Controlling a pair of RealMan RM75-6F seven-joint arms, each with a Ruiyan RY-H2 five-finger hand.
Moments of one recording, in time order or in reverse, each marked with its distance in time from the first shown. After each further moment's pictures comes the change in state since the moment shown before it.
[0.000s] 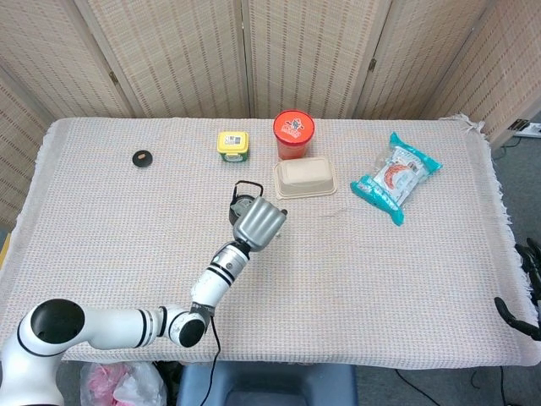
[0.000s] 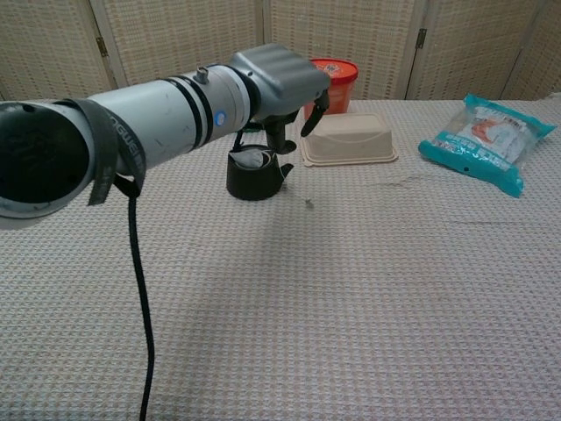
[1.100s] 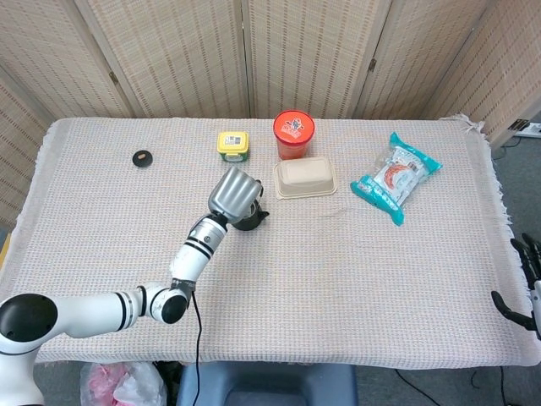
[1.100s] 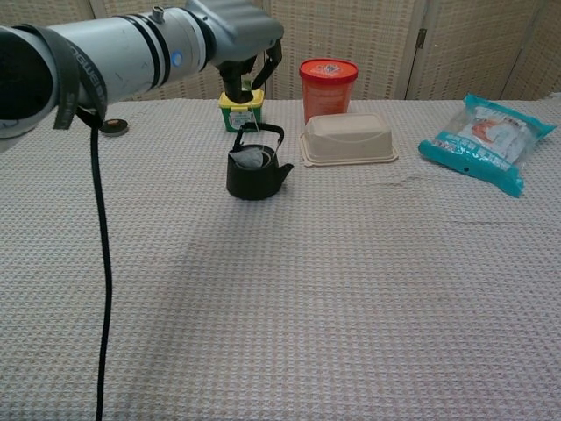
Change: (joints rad) left arm 0.010 0.141 -0.007 0.040 -0.023 -0.044 -0.011; right arm 0.036 -0.009 0.020 -0.029 0.081 -0.090 -0.074
